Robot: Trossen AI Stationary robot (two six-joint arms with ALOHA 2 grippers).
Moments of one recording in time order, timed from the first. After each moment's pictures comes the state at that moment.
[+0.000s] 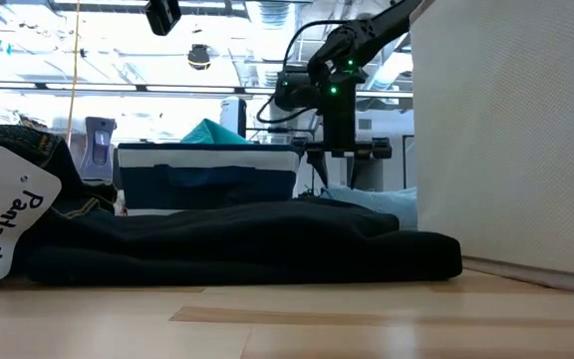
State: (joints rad) left arm -0.12 0.92 0.75 0.12 -0.02 -0.52; right arm -0.36 2.12 1.73 -0.94 0.59 1.33
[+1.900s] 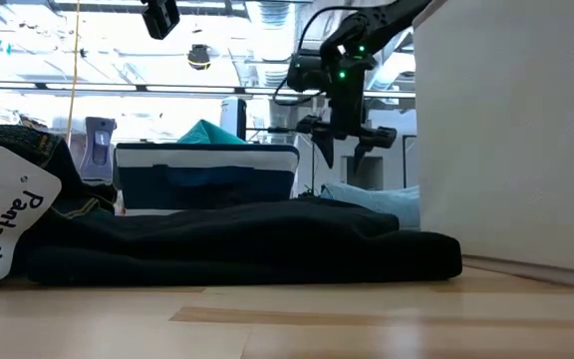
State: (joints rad) left arm -0.13 0.92 0.75 0.09 0.00 -0.53; right arm -0.42 2.03 1.73 -0.95 0.62 1.56
